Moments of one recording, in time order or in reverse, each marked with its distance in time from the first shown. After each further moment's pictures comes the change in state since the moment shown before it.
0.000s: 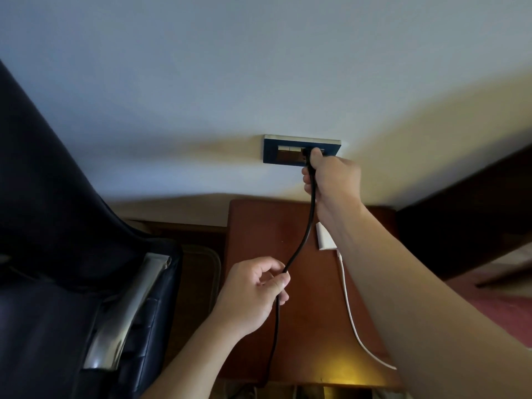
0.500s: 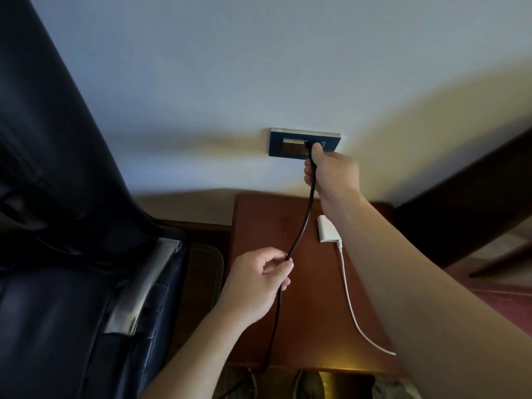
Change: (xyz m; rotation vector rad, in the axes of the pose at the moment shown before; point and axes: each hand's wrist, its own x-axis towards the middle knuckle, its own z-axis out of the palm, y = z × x) left_hand -0.021 0.001 0.004 0.058 0.085 0.059; right_hand -0.008 0.008 -0.007 -0.057 -0.045 -0.069
